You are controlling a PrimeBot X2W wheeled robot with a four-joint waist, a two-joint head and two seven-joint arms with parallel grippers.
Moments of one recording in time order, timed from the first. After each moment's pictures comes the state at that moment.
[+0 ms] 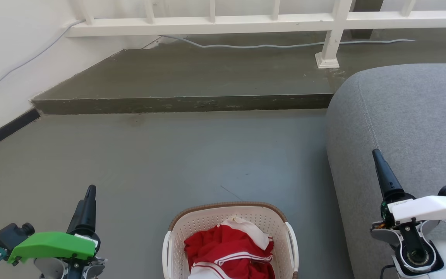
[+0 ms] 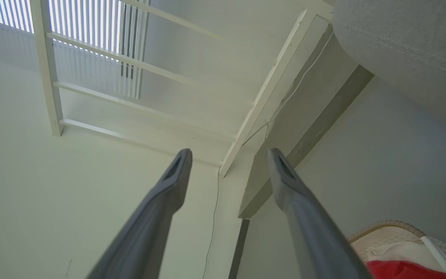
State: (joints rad) left arm -0.05 0.09 -0.06 0.28 -1.19 -0.12 -0.03; right arm -0.04 -0.10 0.07 0.24 1.30 0.12 -0.04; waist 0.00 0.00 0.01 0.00
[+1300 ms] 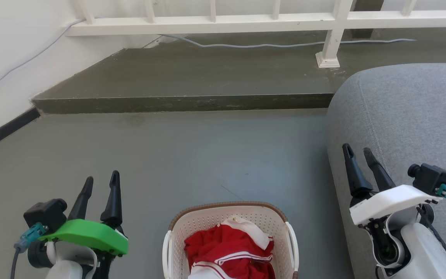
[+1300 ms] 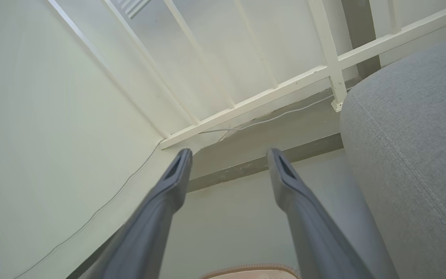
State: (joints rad) left arm -0.09 0.09 -0.16 0.25 -0.62 -0.07 -0.17; right arm -0.10 -0.14 0.23 0.24 0.69 0.04 -0.17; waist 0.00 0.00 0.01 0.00
